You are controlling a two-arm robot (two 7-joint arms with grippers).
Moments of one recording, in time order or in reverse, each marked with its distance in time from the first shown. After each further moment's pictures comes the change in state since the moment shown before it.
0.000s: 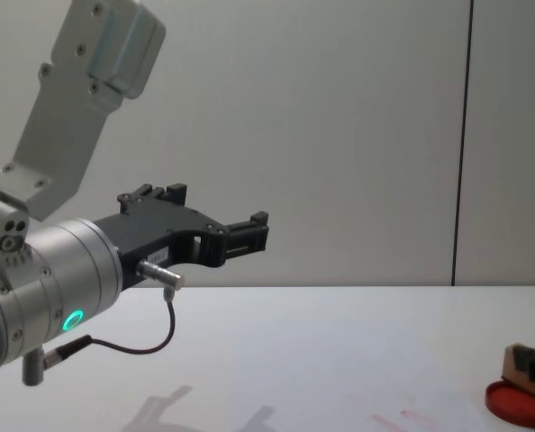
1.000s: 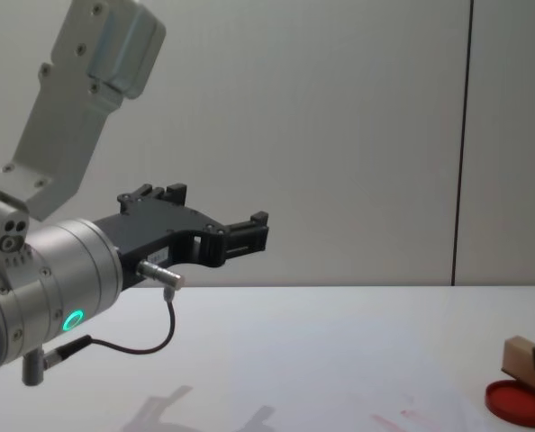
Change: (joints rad) left arm 0.000 0.000 0.000 0.000 0.000 0.000 0.000; right arm 0.028 -0.007 -0.005 0.048 -0.025 -0.007 0.025
